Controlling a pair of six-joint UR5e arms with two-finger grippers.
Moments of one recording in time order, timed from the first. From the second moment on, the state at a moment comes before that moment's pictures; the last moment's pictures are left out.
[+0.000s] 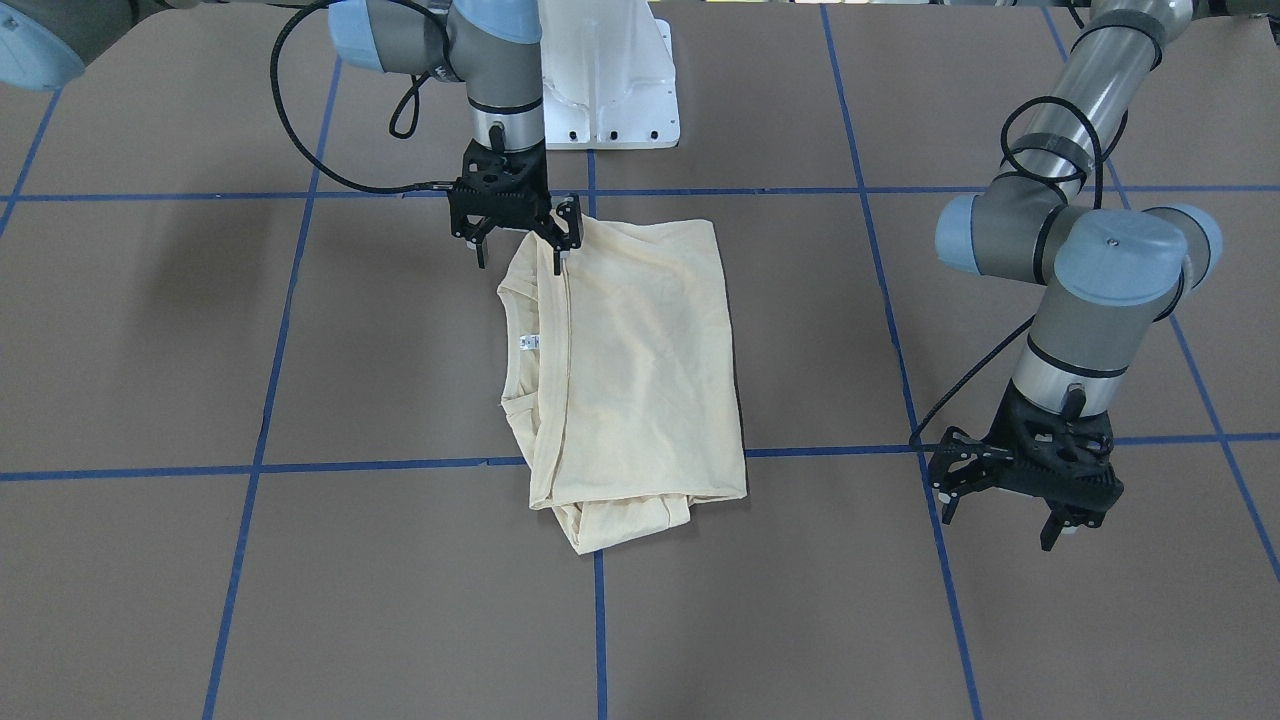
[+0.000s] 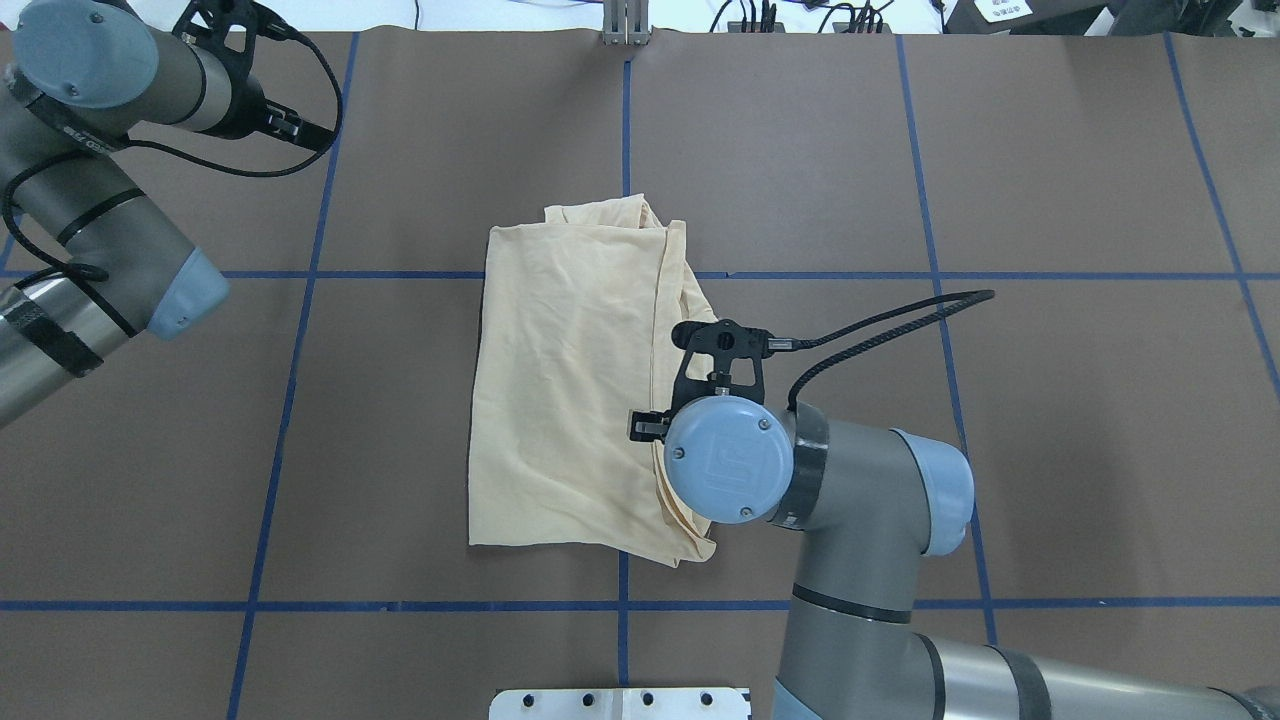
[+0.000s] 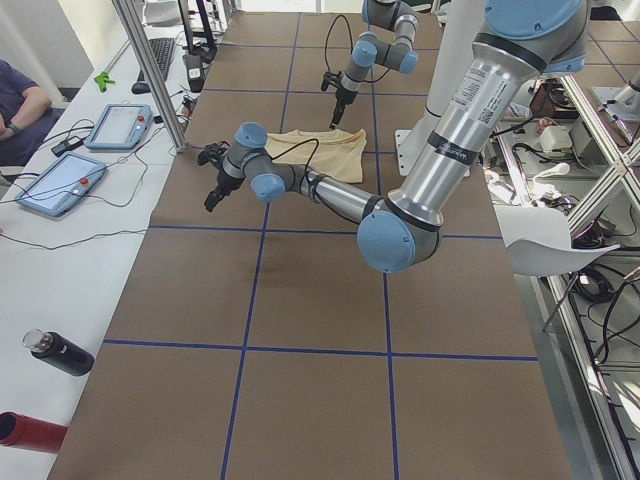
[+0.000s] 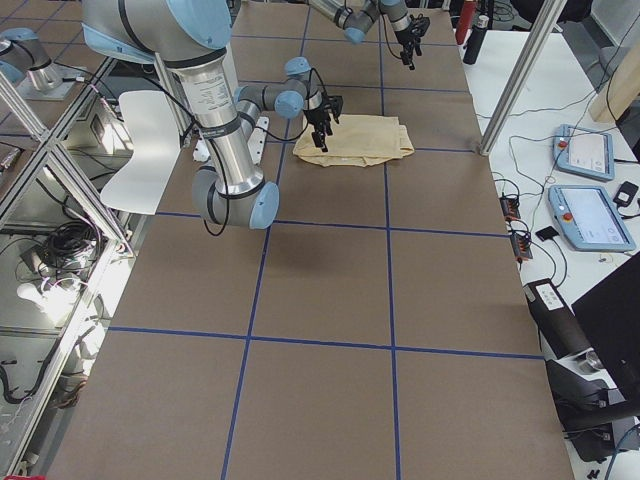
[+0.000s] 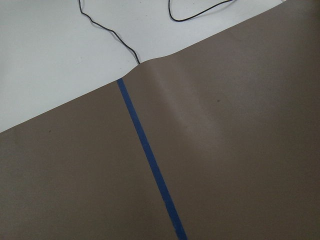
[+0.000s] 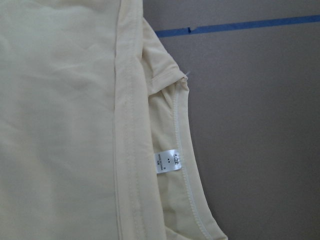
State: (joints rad) left arm -0.97 -2.08 -1.36 -2.19 -1.79 -0.51; right arm 0.31 -0.96 1.82 -1.68 1.47 1.45
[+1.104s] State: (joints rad) left arm -0.97 -2.08 -1.36 -2.19 -1.79 -0.51; right arm 0.31 -0.84 1.61 -1.76 1.59 1.23
